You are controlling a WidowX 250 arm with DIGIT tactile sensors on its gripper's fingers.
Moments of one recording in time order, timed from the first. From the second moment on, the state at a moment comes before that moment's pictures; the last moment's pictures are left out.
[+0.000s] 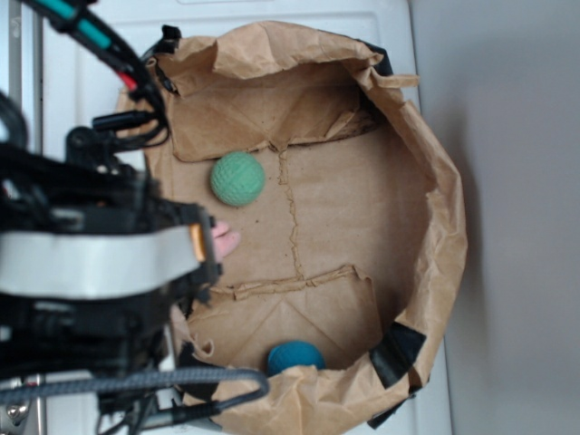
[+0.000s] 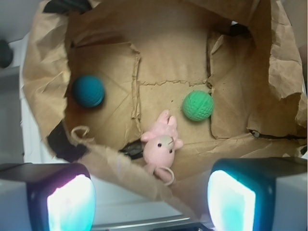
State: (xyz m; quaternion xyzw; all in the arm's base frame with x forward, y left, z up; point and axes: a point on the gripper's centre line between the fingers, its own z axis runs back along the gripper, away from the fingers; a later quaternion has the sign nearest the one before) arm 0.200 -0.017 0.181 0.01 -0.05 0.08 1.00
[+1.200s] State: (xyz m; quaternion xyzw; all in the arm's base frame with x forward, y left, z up) arm 0.234 0.039 0.128 0.04 -0.05 0.20 0.98
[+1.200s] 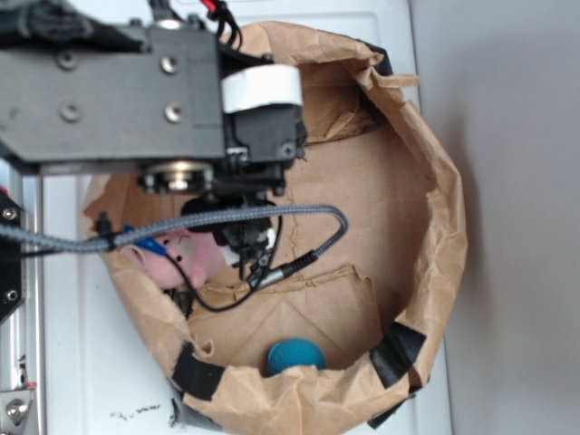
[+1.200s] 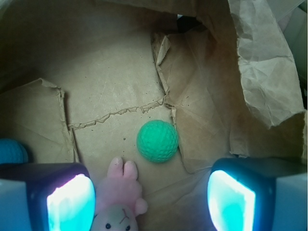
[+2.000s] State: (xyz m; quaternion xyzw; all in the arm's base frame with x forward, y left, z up) arm 0.248 0.045 0.084 0.05 -0.01 0.20 0.98
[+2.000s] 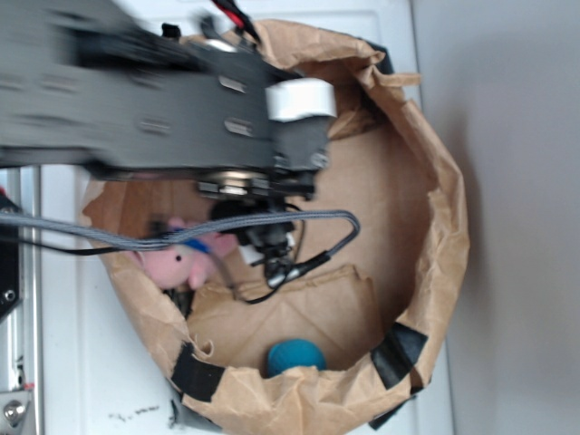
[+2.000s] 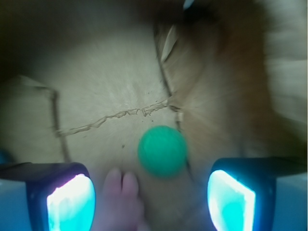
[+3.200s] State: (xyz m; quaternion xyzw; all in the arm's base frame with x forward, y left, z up) arm 0.247 0.075 0.058 0.00 -0.01 0.23 0.97
